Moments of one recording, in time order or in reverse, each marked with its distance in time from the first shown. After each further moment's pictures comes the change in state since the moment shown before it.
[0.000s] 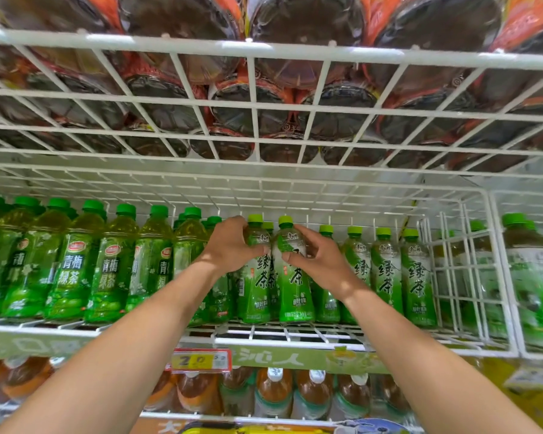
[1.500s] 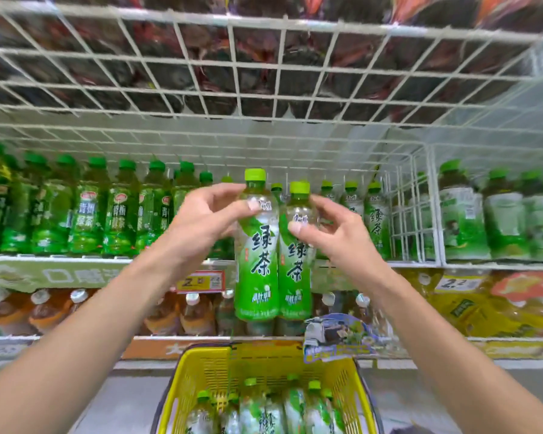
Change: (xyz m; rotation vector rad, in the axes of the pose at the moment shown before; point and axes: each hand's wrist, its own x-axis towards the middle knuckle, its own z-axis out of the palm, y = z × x) left_hand -0.168 0.064 -0.045 -0.885 -0.067 0.005; right_hand -0.174 -0.088 -0.023 0.077 0.111 -0.043
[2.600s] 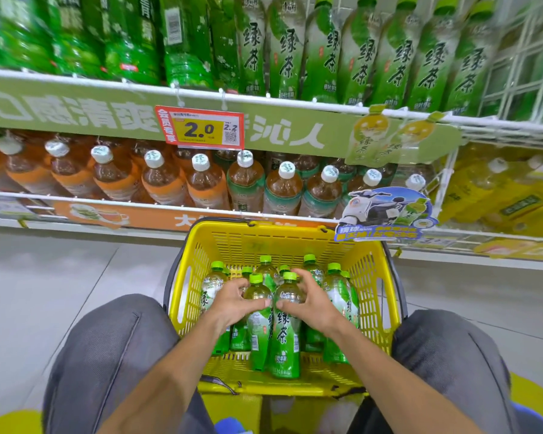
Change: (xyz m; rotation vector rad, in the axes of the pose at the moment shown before) left_hand -0.179 -0.394 -0.001 0.283 -0.093 -0.854; right_hand -0.186 0.322 0.139 -0.081 -0.366 0.761
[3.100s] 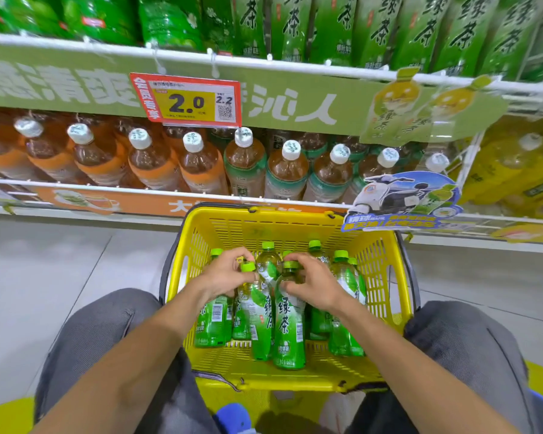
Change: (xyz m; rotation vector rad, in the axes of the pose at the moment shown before) left_hand 0.033 0.015 -0.037 0.180 -0.098 0.032; right_hand 0.028 -0.012 -0.008 -0.399 0.008 -0.125
